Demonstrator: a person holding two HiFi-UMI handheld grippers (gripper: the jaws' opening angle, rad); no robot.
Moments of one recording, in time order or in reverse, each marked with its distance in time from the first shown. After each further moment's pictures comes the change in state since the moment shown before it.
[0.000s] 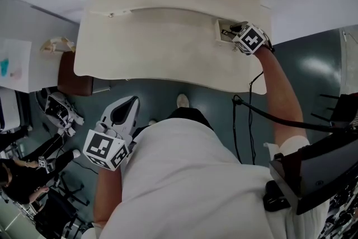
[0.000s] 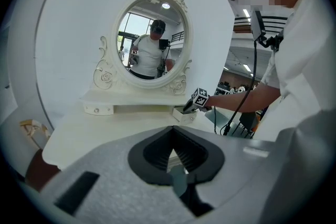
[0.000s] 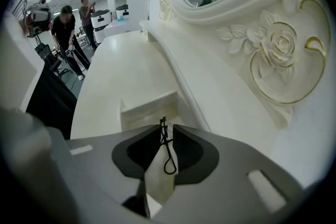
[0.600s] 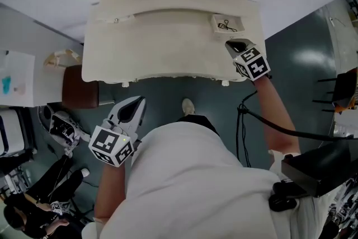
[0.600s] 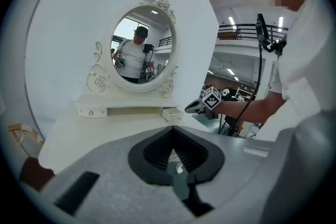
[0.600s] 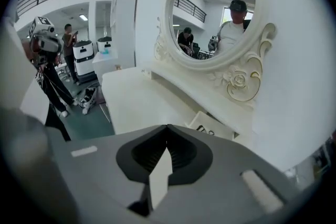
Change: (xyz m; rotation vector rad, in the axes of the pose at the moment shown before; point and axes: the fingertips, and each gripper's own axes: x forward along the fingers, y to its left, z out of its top) left arm -0.068 -0.001 -0.024 0.058 -0.049 -0.159; right arm -0.119 0.140 0.033 0.248 -0.300 -0.196
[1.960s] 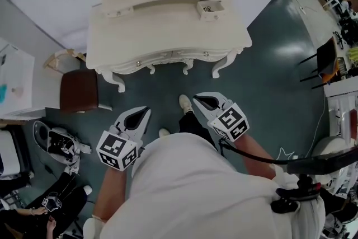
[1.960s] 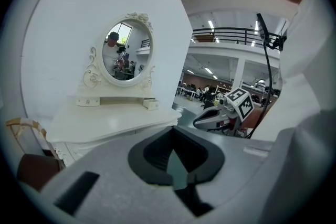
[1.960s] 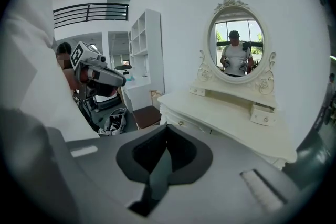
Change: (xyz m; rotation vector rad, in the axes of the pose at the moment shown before) left arm -0.185 -0.061 -0.128 0.111 -0.007 -0.200; right arm -0.152 0.426 -0.010 0.136 -0.275 0.102
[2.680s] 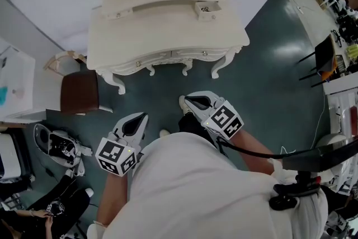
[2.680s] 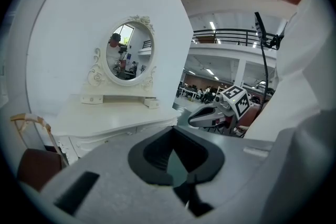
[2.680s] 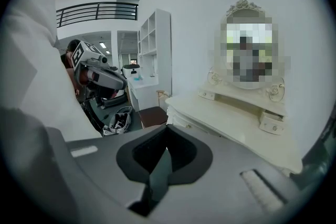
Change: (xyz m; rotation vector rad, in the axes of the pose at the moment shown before) left arm -0.028 -0.010 -0.016 -0.016 -0.008 0.014; right arm 0.010 0.034 0.012 -0.067 -0.003 0.058
